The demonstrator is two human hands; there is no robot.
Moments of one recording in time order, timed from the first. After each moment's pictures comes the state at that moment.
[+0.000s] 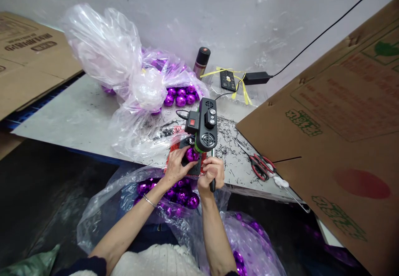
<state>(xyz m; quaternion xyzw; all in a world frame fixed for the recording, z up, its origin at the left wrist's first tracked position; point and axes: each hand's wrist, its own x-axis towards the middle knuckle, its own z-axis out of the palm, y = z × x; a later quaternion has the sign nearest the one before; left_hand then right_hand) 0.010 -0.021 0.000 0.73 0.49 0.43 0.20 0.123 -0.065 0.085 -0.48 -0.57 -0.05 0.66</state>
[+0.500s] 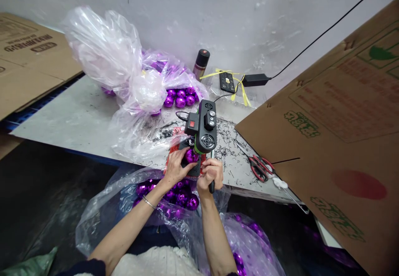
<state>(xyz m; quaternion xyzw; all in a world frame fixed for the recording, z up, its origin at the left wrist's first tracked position) 0.010 -0.021 -0.001 0.74 0.49 0.43 0.19 0.125 -0.064 0.078 -0.46 -0.56 -0.03 0.68</state>
